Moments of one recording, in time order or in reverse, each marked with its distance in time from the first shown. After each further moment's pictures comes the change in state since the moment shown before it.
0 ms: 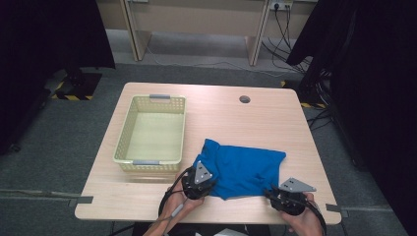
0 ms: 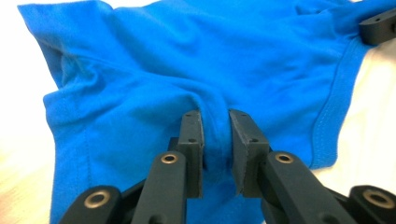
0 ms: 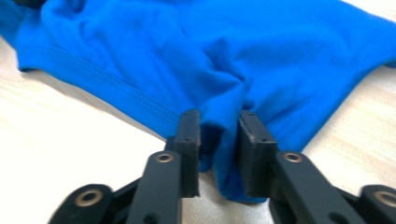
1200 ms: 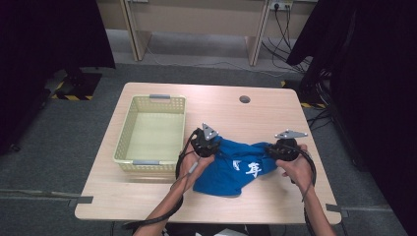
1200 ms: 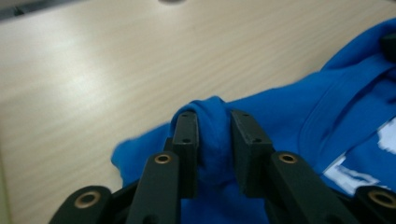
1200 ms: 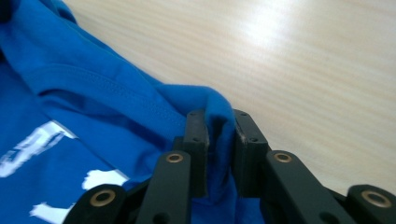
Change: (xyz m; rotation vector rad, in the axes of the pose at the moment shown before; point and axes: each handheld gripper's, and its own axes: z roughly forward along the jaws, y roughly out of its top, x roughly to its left) left arm 0.066 0.069 0.064 -0.029 0.172 -0.111; right arm -0.076 0.102 0.061 0.038 -0.073 0.056
